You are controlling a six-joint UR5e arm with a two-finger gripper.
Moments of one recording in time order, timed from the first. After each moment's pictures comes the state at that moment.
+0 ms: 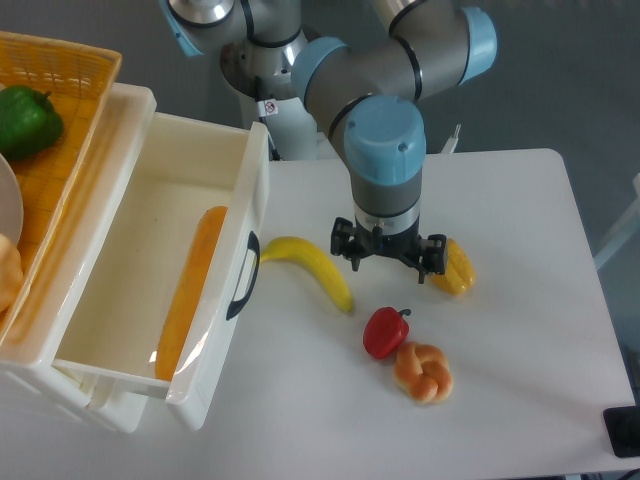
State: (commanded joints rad) arm 2.46 -1.93 -1.51 -1.24 1.67 0.64
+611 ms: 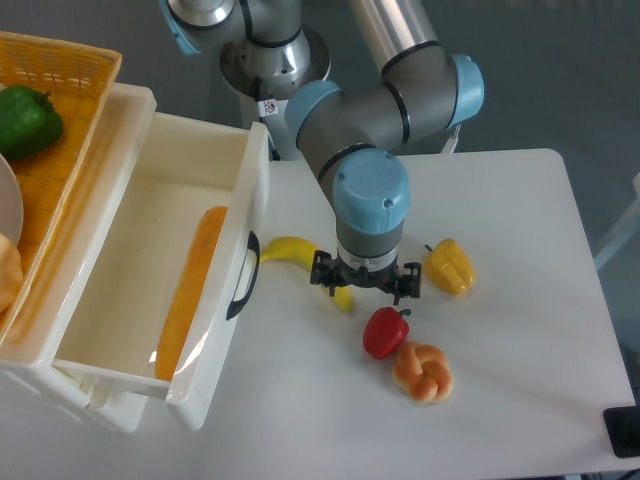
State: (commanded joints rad) arm 2.45 -2.00 -1.52 -1.24 1.48 0.57
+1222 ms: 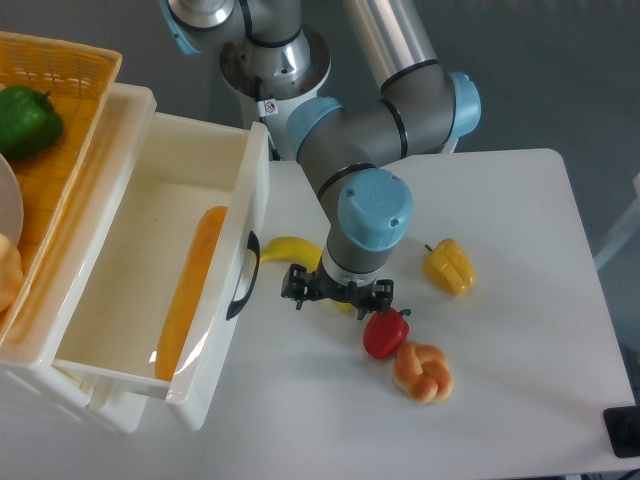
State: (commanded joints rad) arm 2.43 -2.00 -1.52 -1.27 1.42 0.54
